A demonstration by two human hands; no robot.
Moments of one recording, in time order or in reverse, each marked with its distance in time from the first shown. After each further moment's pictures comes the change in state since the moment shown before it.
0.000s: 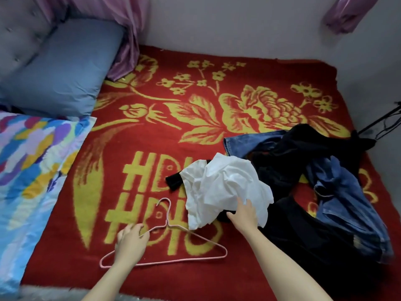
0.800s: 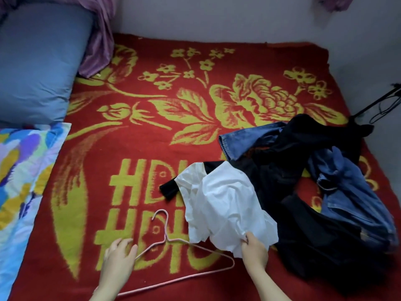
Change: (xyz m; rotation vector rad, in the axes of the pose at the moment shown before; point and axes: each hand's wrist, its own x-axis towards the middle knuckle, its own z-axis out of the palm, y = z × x) left_hand 0.057 -0.020 -0.005 -0.084 -0.019 0.039; right_hand -0.006 0.031 0.074 0.259 0.161 0.320
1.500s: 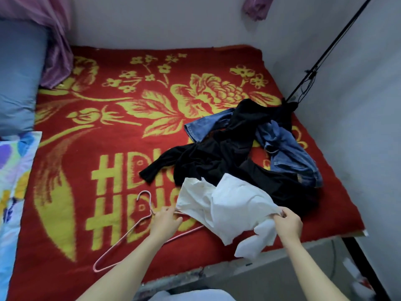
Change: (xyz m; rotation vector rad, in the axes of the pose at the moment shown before) left_hand -0.095 0.085 0.038 0.175 -0.323 0.436; right_hand -0.126 0.104 -0.138 0.460 0.420 0.137
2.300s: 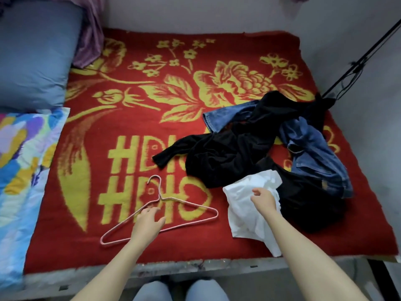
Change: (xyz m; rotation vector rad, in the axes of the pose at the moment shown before) left_hand -0.032 -0.044 0.009 -0.089 0.156 -0.208; right_hand 0.054 -0.028 0.080 -0.237 -0.497 -0.112
